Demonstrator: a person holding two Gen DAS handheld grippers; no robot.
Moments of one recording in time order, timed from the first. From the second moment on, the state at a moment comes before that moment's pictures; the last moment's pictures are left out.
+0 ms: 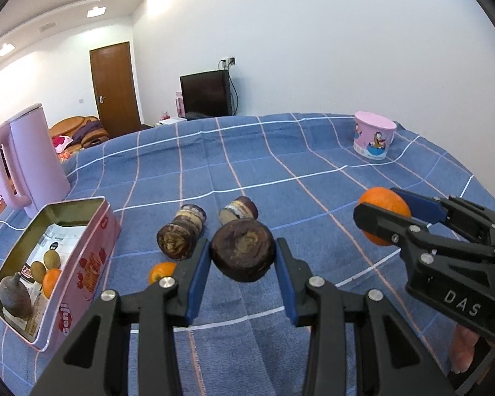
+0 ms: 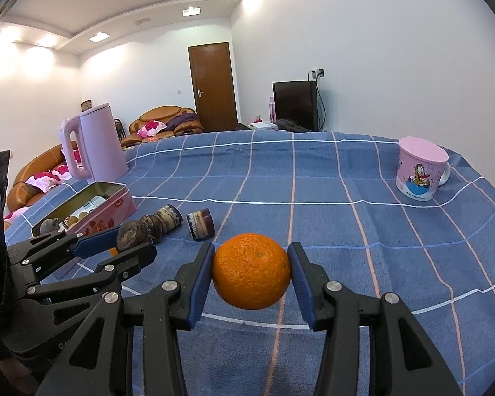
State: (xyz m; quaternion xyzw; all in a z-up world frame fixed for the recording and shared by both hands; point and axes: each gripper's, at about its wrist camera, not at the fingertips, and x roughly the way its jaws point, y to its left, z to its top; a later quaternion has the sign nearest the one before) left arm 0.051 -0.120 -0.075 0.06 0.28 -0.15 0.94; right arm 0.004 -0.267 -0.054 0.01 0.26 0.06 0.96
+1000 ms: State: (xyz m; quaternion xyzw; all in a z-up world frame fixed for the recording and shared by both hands) left arm 0.031 -0.113 -0.063 0.06 0.22 -0.14 0.96; right arm -0.012 -0.264 -0.045 0.00 0.22 0.07 0.97
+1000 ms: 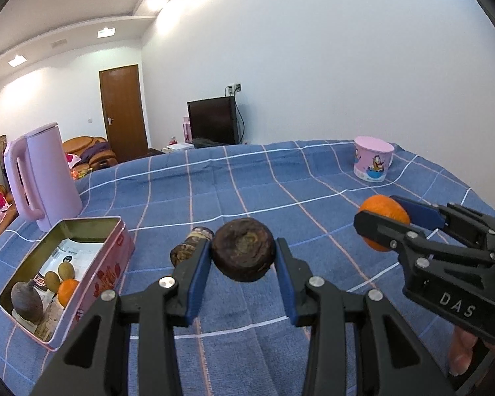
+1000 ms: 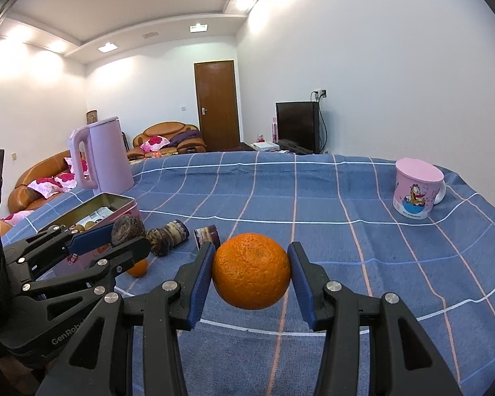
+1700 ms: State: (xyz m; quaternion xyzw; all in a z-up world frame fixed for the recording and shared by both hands) left arm 0.024 -0.108 -0.058 0.06 0.19 -0.13 0.97; right arm -0.025 -0.257 -0.039 -0.01 0.18 0.07 0.98
